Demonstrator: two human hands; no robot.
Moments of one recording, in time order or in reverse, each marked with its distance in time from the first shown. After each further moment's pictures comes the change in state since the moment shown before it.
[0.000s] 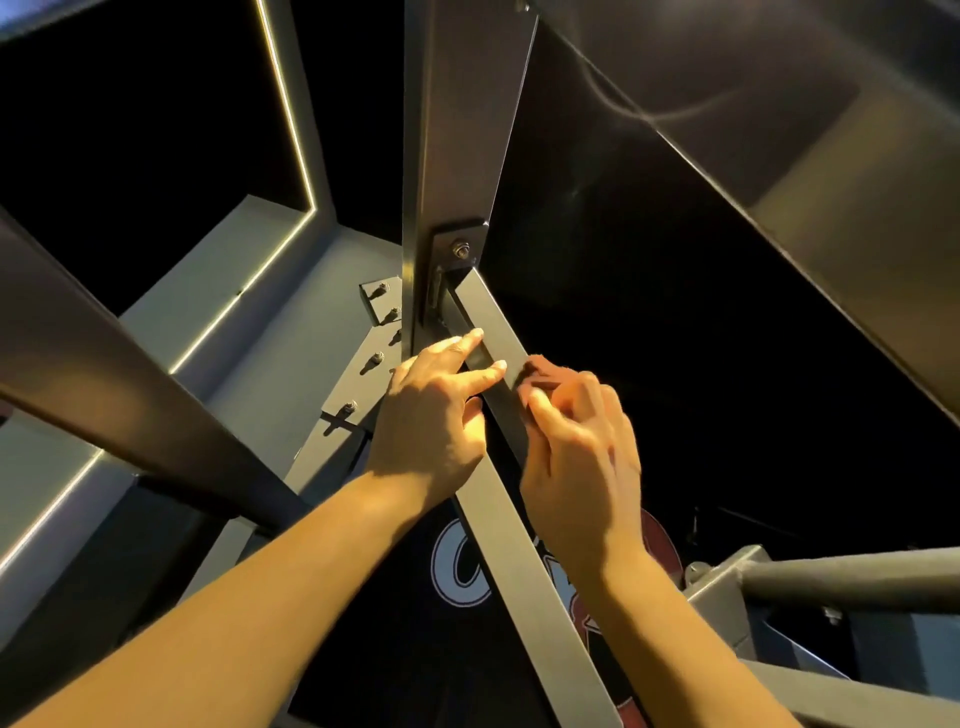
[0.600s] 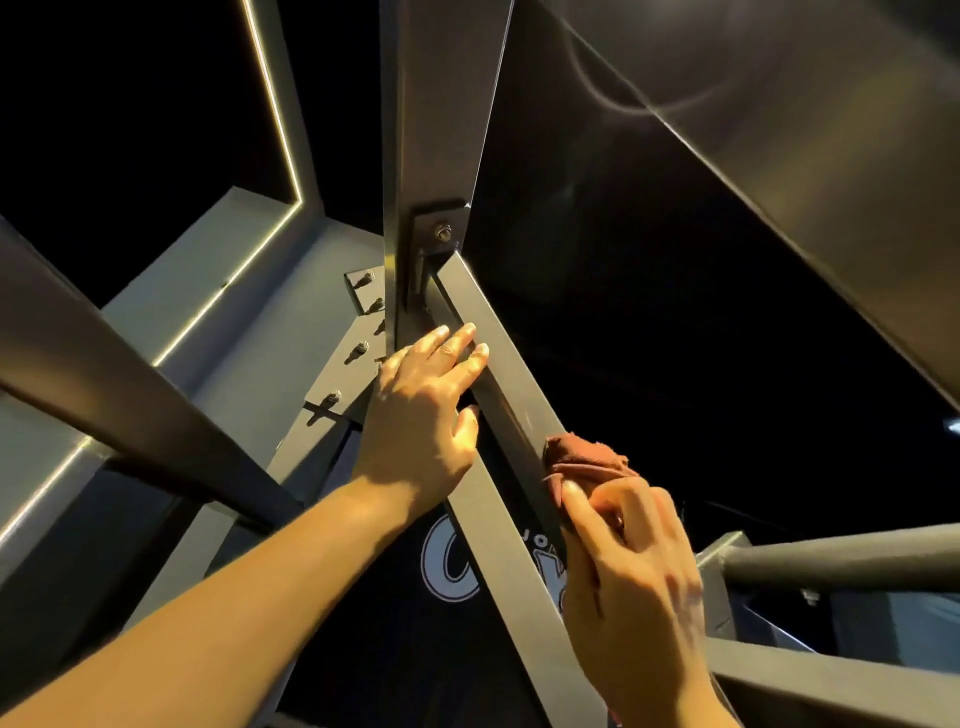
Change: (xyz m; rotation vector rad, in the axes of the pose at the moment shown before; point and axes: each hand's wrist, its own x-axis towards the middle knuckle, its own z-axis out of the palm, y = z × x) left_hand -0.016 0.002 0.011 0.026 0.022 0.070; right_hand -0.086 0.021 -0.054 -0.061 -0.036 -0.043
